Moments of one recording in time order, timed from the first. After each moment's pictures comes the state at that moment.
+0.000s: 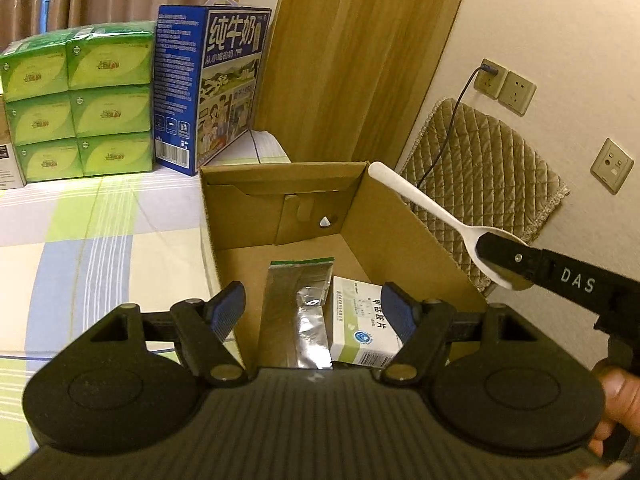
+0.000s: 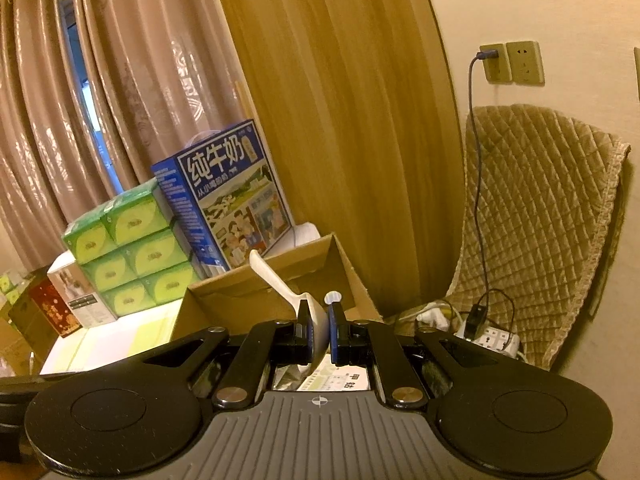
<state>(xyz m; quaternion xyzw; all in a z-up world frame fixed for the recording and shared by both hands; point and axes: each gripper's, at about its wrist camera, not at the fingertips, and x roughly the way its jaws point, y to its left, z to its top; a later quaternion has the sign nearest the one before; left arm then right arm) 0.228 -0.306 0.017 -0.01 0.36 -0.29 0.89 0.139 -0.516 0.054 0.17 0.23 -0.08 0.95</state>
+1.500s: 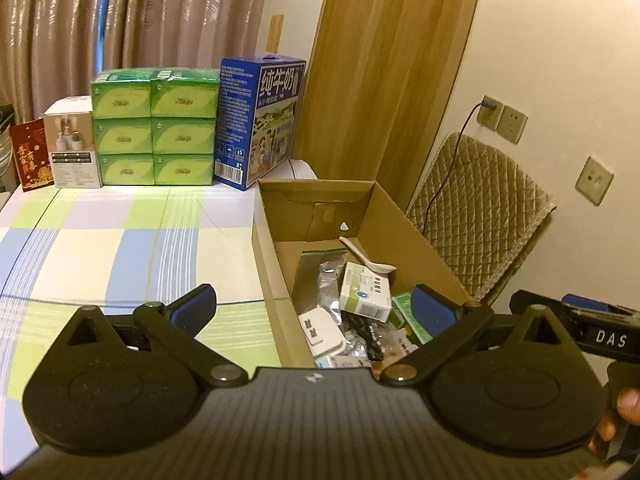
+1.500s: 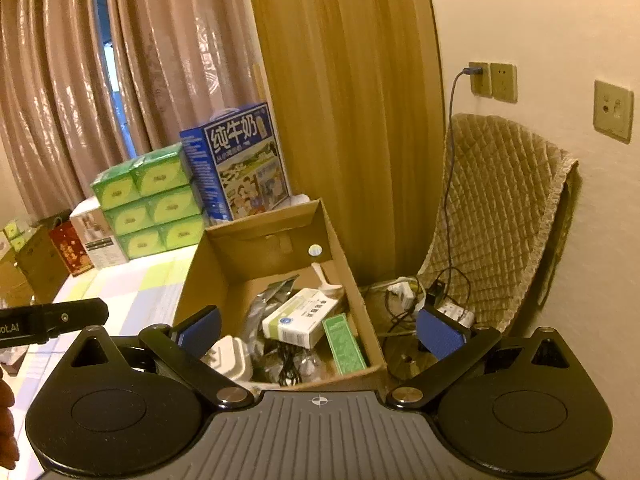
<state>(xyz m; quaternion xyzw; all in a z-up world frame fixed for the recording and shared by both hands) 0.098 -0.237 0.074 -0.02 0.31 -0.24 0.92 0.009 -0.491 0.088 0.11 0.27 -0.07 0.95</state>
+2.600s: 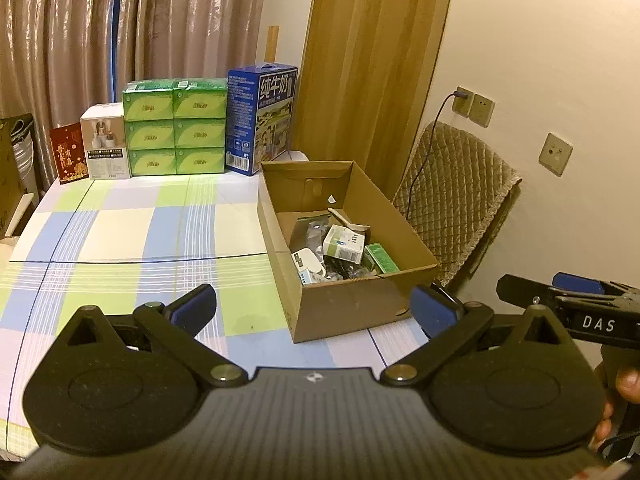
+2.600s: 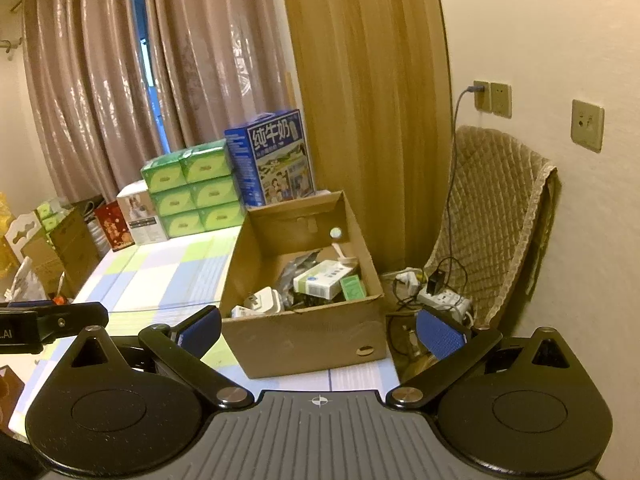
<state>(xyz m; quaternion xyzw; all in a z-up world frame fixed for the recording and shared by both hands) -0.046 -0.200 0.115 0.00 0.31 -0.23 0.92 -0.112 -0.456 0.122 0.10 0.26 -0.04 0.96</state>
